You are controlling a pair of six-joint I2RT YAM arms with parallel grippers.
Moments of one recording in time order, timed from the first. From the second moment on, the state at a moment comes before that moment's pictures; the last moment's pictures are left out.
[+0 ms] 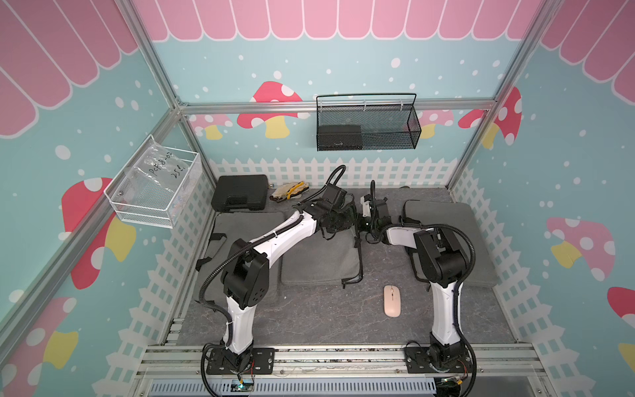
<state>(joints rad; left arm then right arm) -0.62 1.99 1.74 -0.58 0.21 -0.78 0.35 2.14 1.30 0.26 -0.30 0.49</state>
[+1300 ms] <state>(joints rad) -0.51 2.06 1.47 -0.34 0.27 -0.81 0.36 1.45 0.60 0.41 -0.20 0.45</state>
